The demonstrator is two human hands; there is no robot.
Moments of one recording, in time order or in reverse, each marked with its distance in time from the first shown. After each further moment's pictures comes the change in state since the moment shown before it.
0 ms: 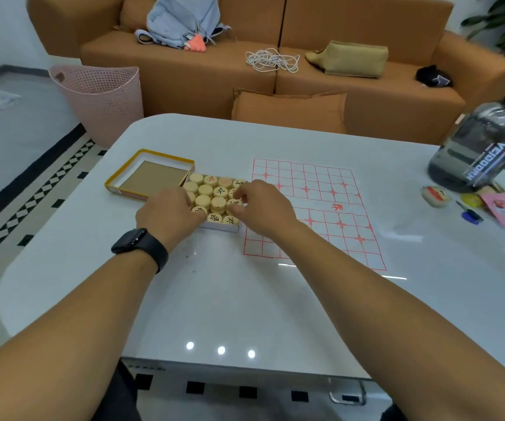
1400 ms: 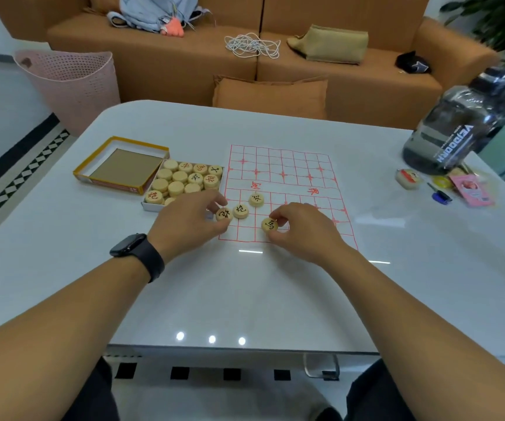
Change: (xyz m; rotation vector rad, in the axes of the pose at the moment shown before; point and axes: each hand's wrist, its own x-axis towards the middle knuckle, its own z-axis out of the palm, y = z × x) left_hand -0.041 0.044 0.024 -0.302 -0.151 0.408; right_hand -0.097 0.082 -0.042 -0.080 -0.076 0.064
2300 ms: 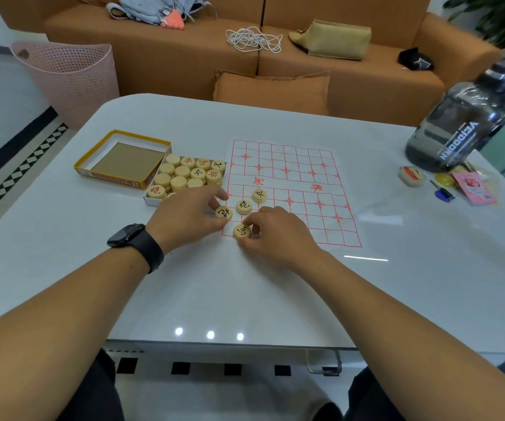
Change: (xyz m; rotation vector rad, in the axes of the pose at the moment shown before) left_hand 0.003 -0.006 -0.008 0.058 -0.066 0.004; right_hand 0.009 -0.034 0.036 -0.098 -0.043 -0.120
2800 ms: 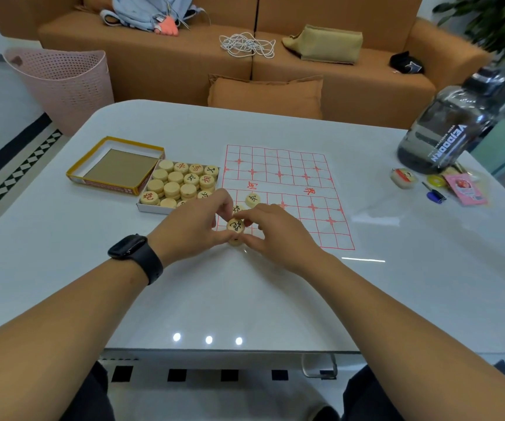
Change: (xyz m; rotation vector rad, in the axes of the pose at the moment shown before) left_hand -0.002 0.007 0.013 -0.098 -0.069 0.205; right_hand -0.008 0.014 -0.010 0.160 0.108 -0.119
